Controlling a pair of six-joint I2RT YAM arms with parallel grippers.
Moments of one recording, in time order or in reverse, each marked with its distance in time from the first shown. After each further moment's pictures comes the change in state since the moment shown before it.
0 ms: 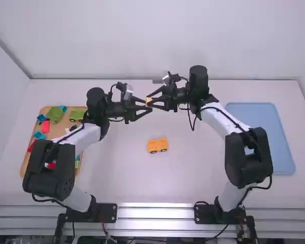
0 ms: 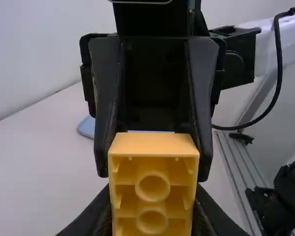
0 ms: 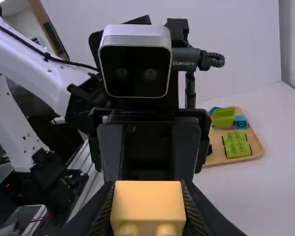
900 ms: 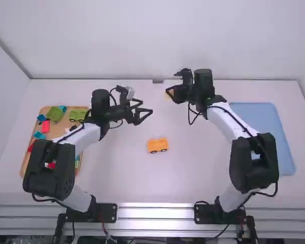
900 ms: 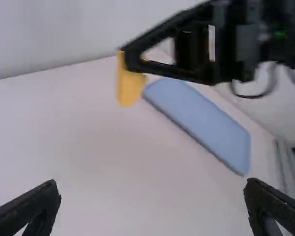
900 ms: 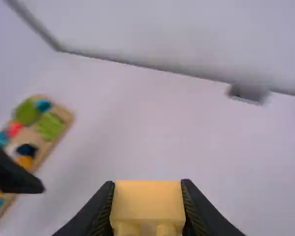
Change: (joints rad) left arm 0.005 0.000 0.001 -0.364 -0.344 0.137; right arm -0.030 -0.084 -0.001 -0.434 1.025 0.082
